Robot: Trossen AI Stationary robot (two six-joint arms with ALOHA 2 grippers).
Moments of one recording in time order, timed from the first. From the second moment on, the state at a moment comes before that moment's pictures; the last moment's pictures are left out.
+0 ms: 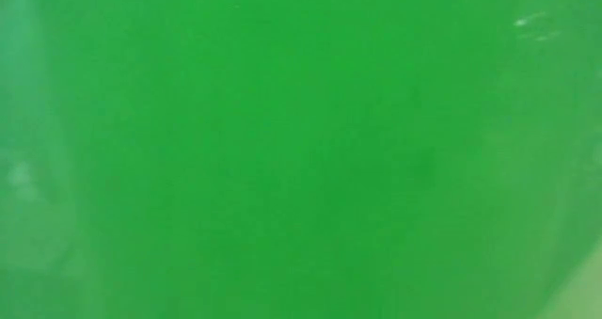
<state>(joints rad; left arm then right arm) 0.07 1.58 1.97 -1.00 -0.34 0.21 -0.13 1.44 0.82 -0.70 0.16 0.98</state>
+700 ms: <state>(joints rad) 0.07 1.58 1.97 -1.00 -0.34 0.23 -0.13 1.51 0.83 -0.65 0.10 0.93</state>
